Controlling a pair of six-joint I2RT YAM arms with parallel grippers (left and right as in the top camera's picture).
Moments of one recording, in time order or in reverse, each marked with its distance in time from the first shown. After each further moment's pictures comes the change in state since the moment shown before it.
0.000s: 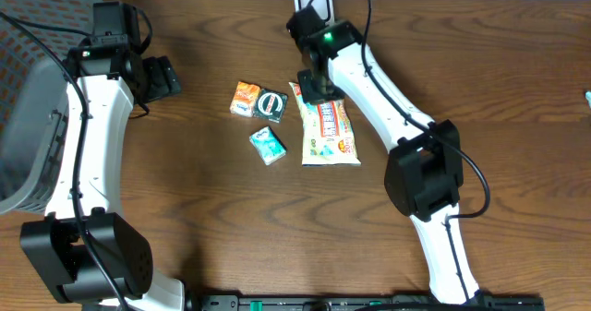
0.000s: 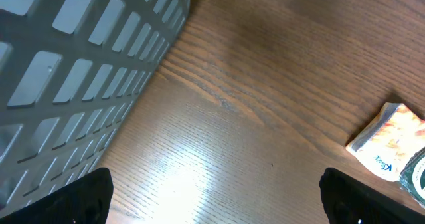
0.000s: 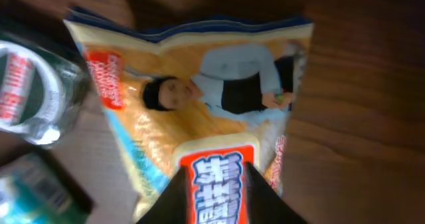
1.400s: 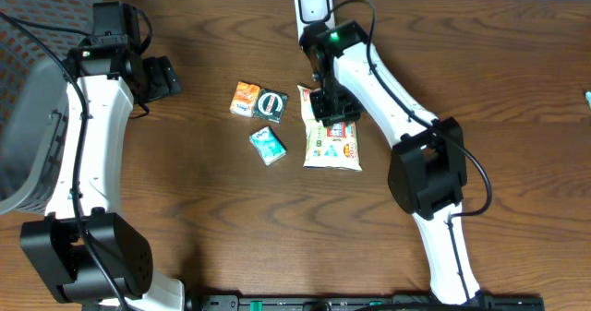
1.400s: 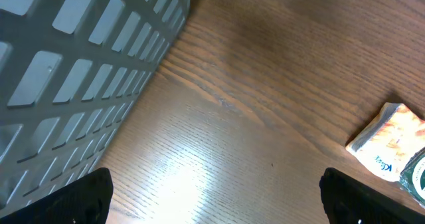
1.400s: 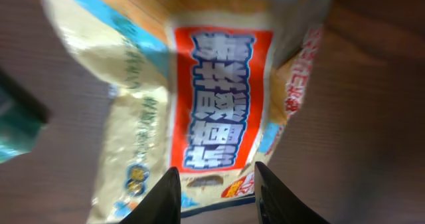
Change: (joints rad) left arm 0.000 0.000 0.000 0.000 0.000 0.000; right arm -0.027 -0.002 -0.036 -0.246 -0.110 -0.028
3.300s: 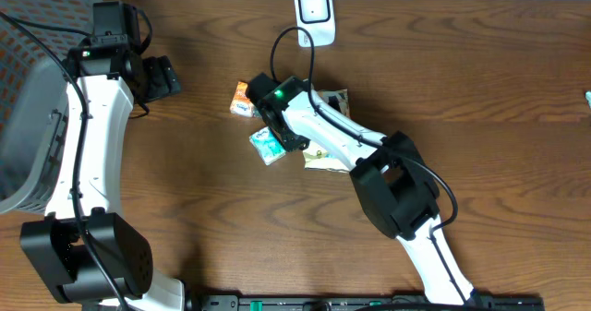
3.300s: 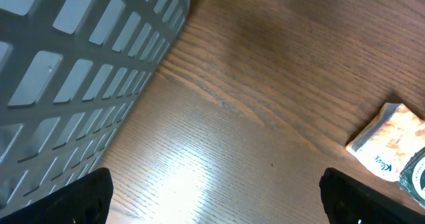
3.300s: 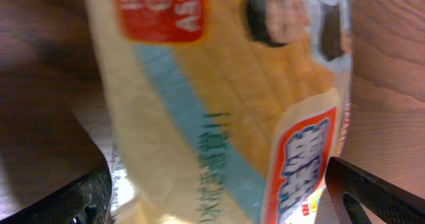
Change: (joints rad) left arm 0.000 0.000 0.000 0.000 0.000 0.000; right arm 0.233 -0.008 -0.242 0.323 0.498 0.211
